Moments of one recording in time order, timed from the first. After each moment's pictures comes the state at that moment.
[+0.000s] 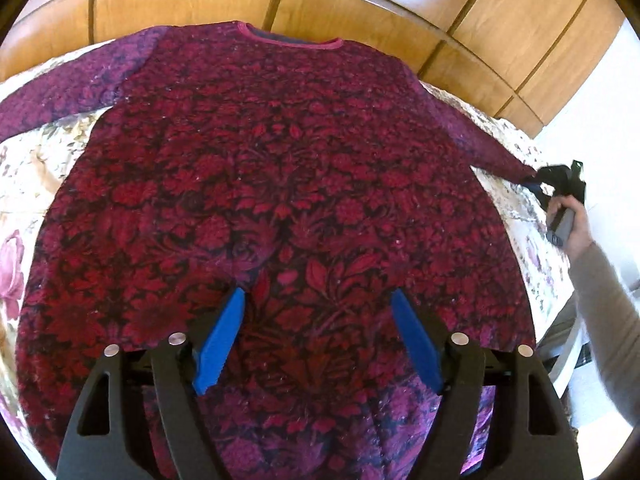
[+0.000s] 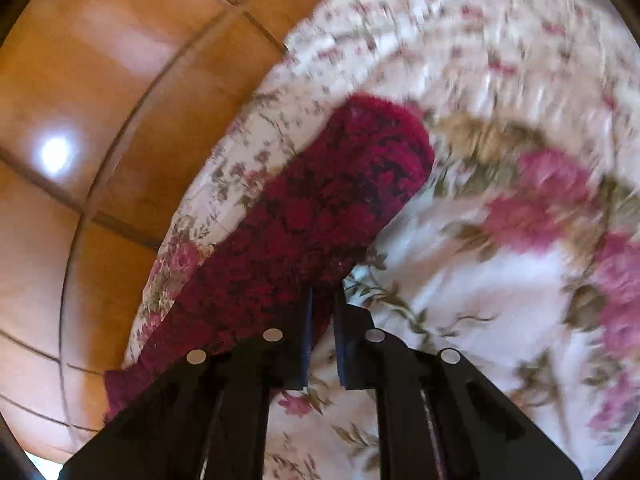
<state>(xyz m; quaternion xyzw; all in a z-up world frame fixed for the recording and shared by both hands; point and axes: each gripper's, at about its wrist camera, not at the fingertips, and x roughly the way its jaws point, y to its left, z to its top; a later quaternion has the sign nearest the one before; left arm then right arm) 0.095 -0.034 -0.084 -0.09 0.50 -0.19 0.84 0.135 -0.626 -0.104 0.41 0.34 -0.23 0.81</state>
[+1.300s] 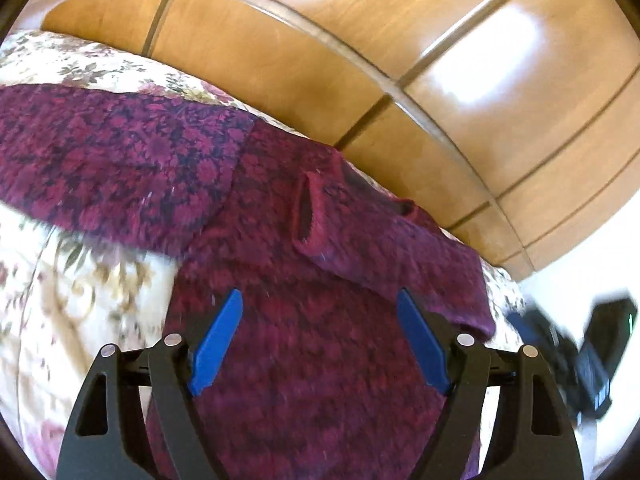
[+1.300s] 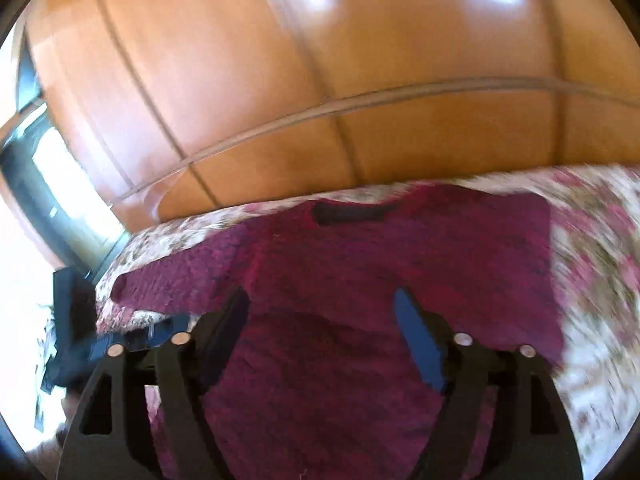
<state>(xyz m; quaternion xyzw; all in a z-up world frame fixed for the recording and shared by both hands) 0.253 0.085 -0.049 -0.27 0.42 -0.15 0.85 0.183 -0.263 -0.016 0.16 0.38 0.16 0.90</state>
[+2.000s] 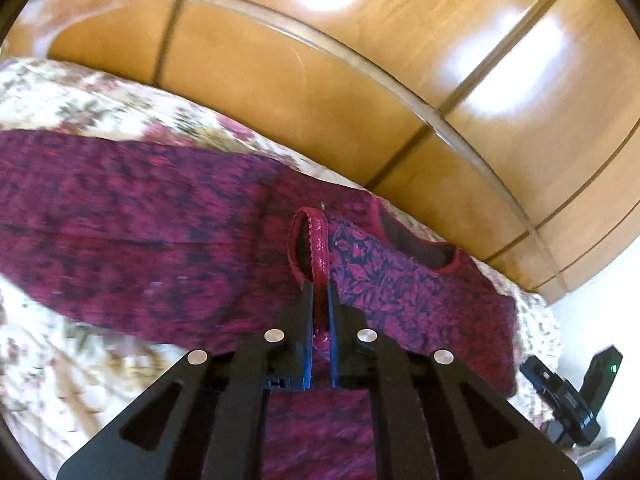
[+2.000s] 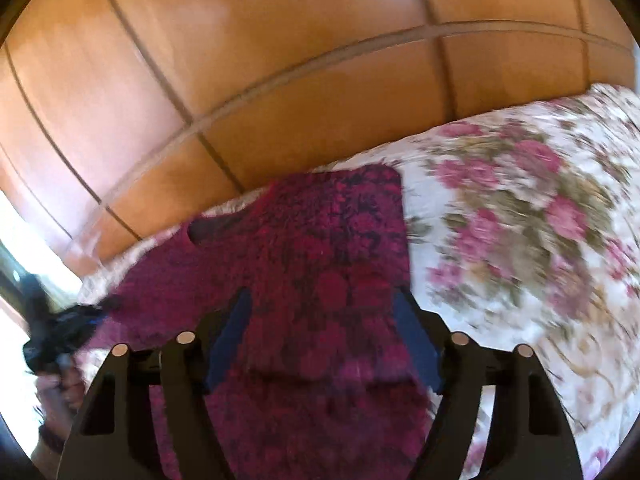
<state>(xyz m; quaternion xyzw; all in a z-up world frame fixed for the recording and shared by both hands) 0.295 0.094 -0.045 -0.24 0.41 -0.09 0.88 0.240 -0.312 -0.064 0.17 0.41 0.06 0.89</state>
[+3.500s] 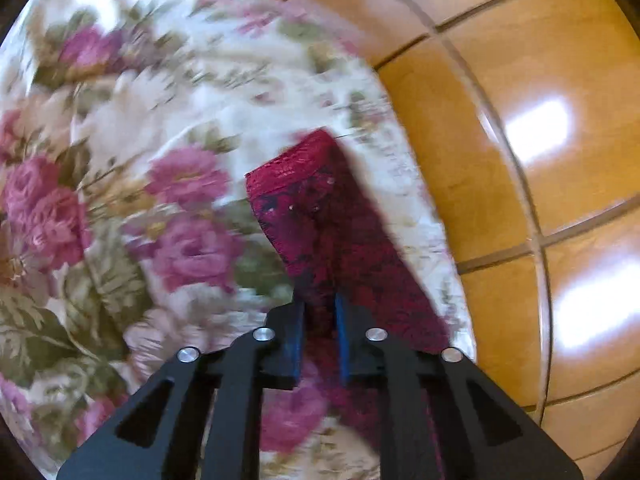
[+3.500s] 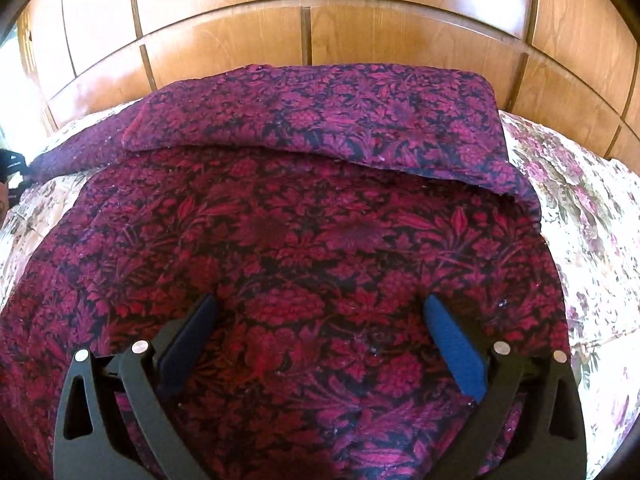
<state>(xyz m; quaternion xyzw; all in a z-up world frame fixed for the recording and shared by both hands) 0.224 0.429 -0.090 -0.48 0.30 0.19 0.80 0.136 -0.187 -0.120 -0.02 0.44 0.08 0.90</state>
